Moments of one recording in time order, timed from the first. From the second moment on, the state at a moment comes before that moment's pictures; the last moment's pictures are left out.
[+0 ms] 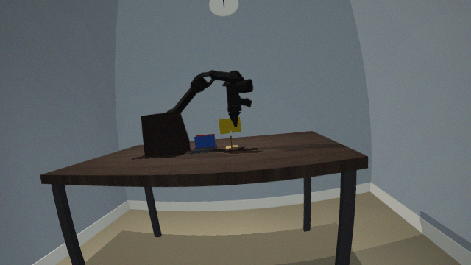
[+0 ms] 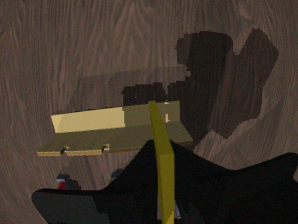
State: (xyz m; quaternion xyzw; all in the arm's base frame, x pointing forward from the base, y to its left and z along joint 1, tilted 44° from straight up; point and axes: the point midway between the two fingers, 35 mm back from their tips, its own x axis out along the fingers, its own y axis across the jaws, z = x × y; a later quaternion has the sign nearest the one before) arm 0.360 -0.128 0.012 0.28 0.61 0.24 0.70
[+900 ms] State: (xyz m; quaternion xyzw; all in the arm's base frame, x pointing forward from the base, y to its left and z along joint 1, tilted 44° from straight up) arm 0.361 -0.124 0.008 0.28 0.61 0.24 0.70
